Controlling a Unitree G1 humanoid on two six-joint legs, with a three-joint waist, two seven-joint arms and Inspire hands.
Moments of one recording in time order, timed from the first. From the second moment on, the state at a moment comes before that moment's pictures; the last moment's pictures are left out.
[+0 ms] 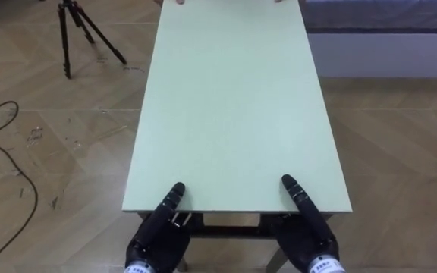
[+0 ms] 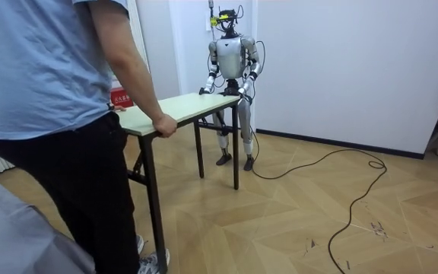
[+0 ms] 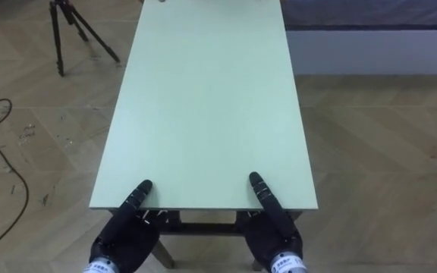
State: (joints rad) left arm 0.27 0.22 -0.32 0.24 -1.34 -0.01 -0.11; right arm 0.23 -0.24 0.33 0.29 1.48 -0.06 0.15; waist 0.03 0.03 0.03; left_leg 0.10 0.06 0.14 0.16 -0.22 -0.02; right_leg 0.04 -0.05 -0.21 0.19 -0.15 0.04
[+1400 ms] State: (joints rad) left arm 0.19 0.18 -0.33 0.23 -1.38 -0.01 -0.12; right arm 0.18 -0.26 0.29 0.23 1.48 -0.07 0.15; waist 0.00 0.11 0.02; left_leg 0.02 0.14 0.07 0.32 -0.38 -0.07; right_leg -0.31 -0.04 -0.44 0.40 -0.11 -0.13
